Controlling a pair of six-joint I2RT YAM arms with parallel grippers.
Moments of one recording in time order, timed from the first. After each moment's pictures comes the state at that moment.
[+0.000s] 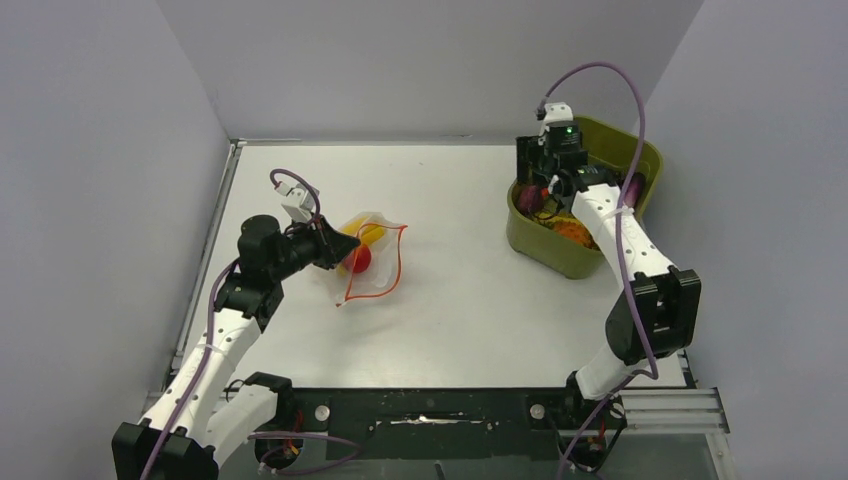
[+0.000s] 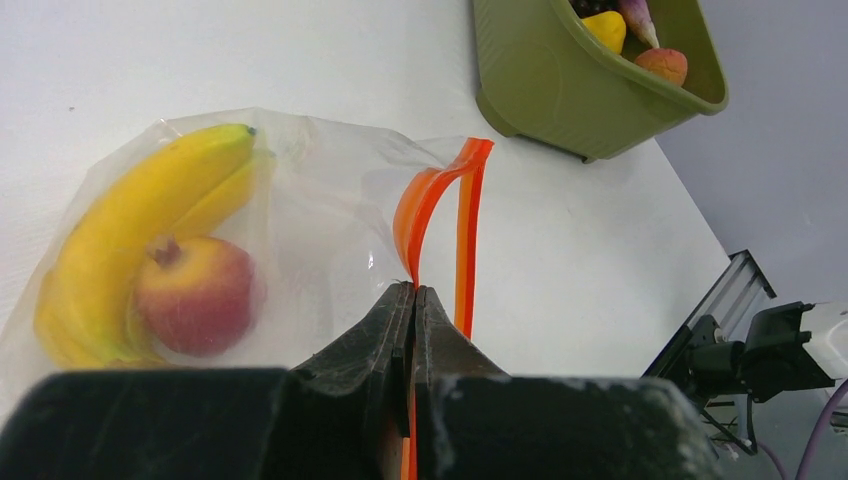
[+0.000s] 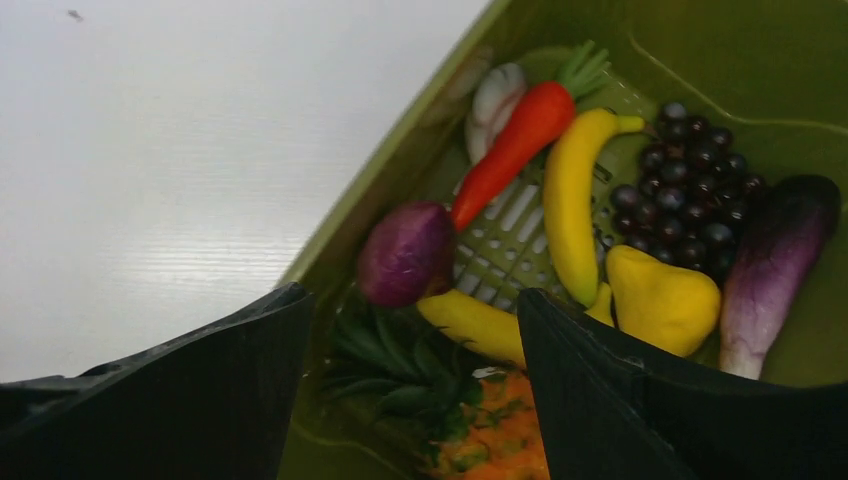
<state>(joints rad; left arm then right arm) -0.23 0.91 0.70 -0.08 0.50 -0.41 0.24 1.60 1.46 -0.46 0.22 0.00</state>
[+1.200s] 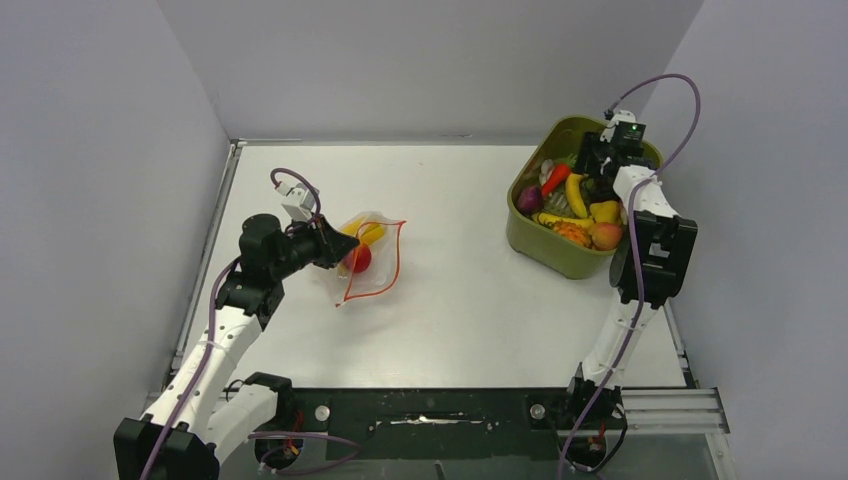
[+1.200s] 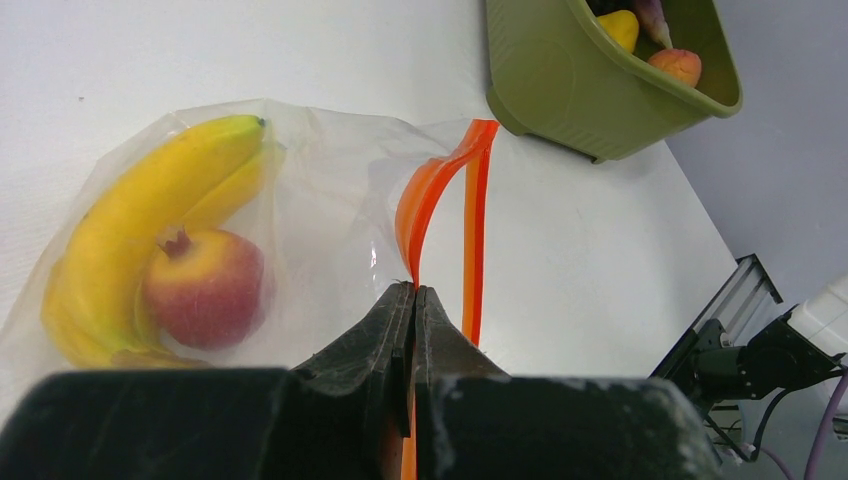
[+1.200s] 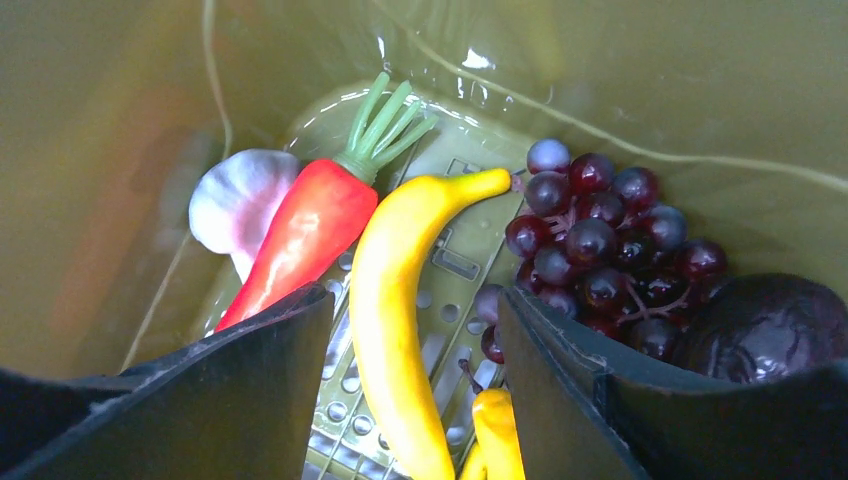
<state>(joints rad) -0.23 0.93 0.70 -0.08 0.49 -0.41 -0.20 2.06 1.68 -0.28 -0.09 0.01</state>
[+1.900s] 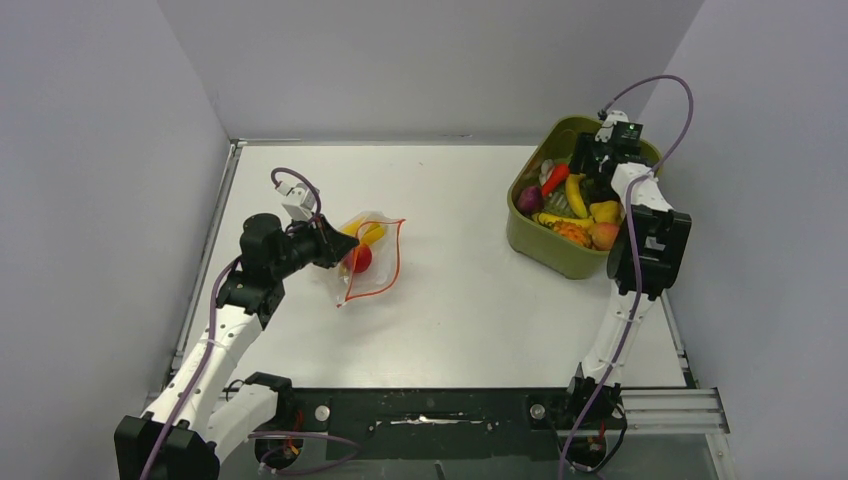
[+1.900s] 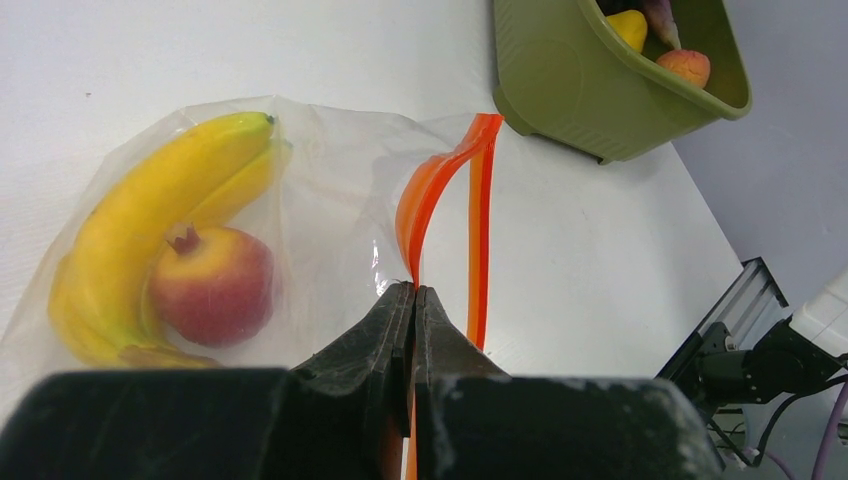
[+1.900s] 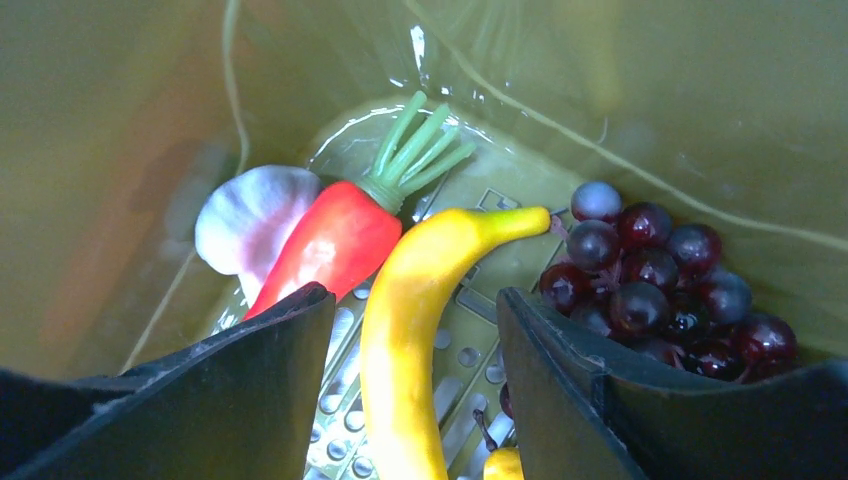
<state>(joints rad) -0.22 0.93 0.70 -0.08 0.49 -0.40 -0.22 2.16 1.77 -0.29 -0.19 -0.03</state>
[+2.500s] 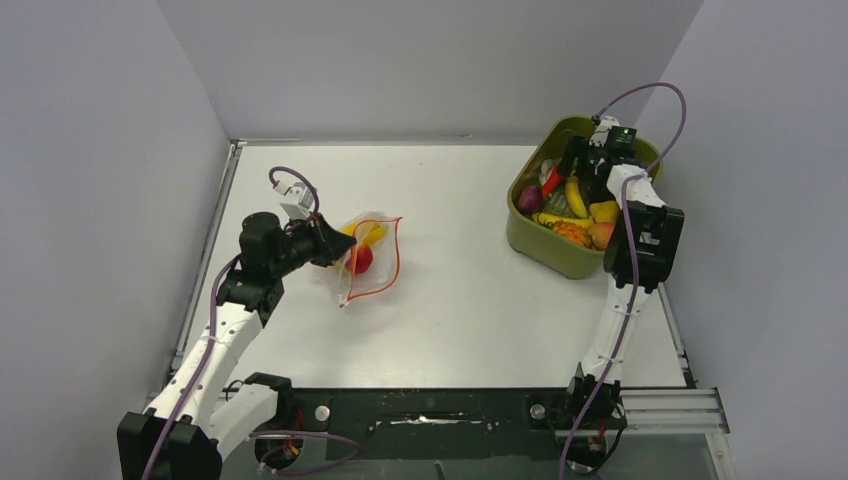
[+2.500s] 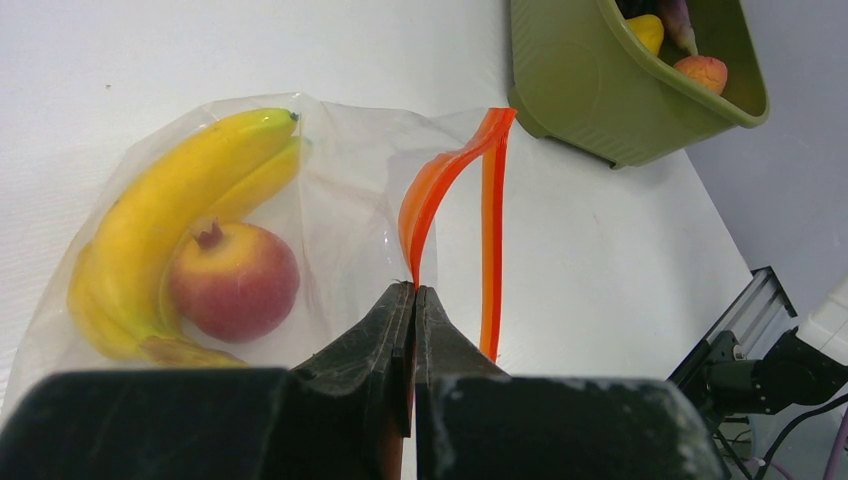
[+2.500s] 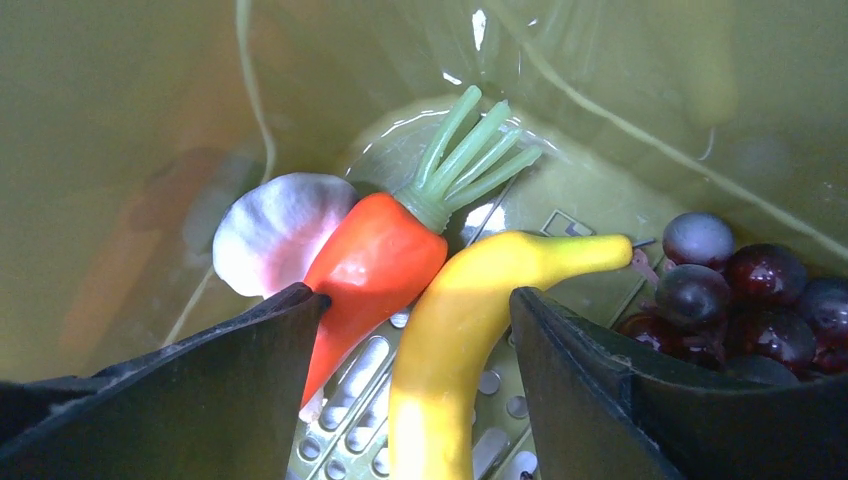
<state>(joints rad) -0.20 0.95 0.70 -0.08 0.48 -0.40 -0.21 2.26 1.83 -0.27 -0.31 0.00</state>
